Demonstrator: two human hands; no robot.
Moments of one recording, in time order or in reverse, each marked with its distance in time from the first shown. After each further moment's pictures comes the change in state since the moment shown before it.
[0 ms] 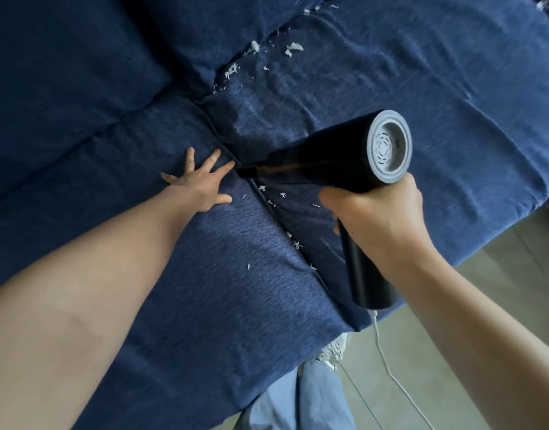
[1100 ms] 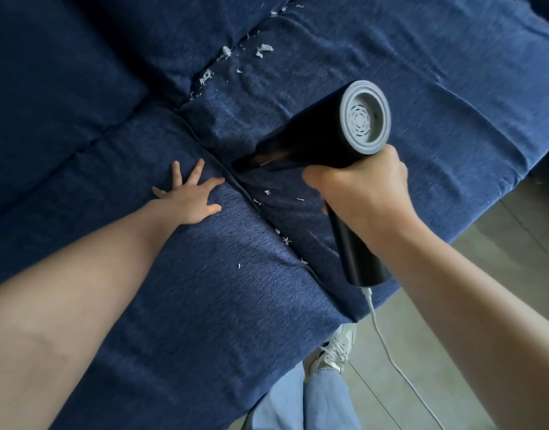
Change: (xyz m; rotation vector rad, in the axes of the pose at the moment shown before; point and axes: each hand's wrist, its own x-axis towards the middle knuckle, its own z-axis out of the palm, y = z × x) left_hand -0.006 0.009 0.014 0.023 0.020 0.021; right_hand 0.010 0.006 -0.012 -0.001 0.051 -0.030
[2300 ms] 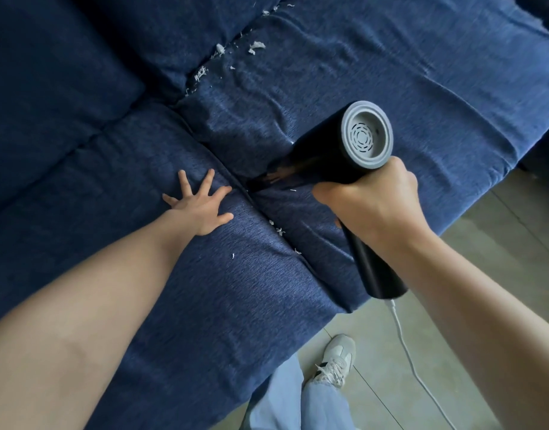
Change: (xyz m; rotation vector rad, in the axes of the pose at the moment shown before) left_hand -0.024 0.032 0.030 0.113 -0.005 0.008; right_hand -0.024 0.030 -0.026 -0.111 -0.025 -0.017
